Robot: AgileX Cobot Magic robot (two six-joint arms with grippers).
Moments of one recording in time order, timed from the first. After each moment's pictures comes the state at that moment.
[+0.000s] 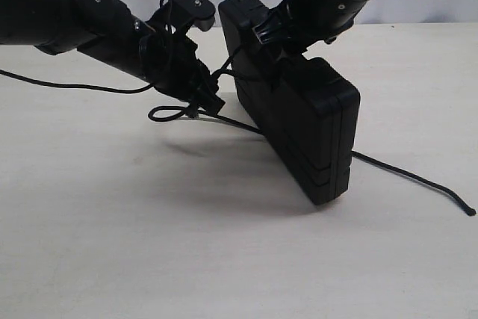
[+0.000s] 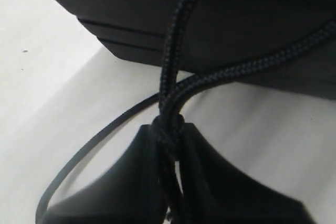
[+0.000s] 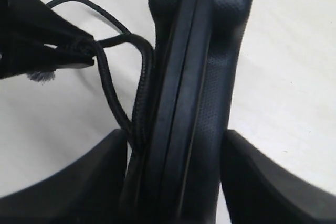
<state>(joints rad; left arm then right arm) -0.49 1.85 -1.21 -0.63 0.43 0.86 0.48 1.71 -1.51 -0.01 0.94 -0.07</state>
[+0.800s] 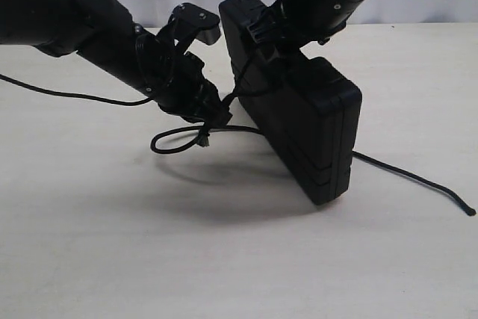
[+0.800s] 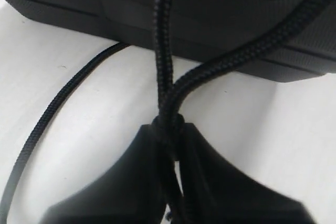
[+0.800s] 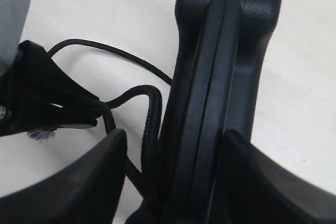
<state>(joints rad) -0.49 1.85 -1.21 -0.75 0.63 0.85 0.48 1.71 -1.51 0.06 0.93 -0.11</state>
